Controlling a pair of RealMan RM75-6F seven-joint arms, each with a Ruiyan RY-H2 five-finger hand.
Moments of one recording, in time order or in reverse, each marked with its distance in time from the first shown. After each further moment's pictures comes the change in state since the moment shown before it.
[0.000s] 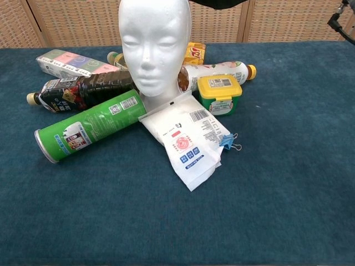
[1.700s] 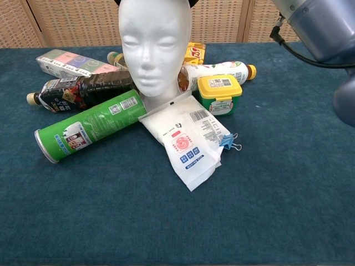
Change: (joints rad) left arm 0.018 -0.029 0.008 0.069 -0.019 -0.019 -0.051; right arm 0.113 -0.062 -0.070 -0.095 -0.055 -0.015 -0.140
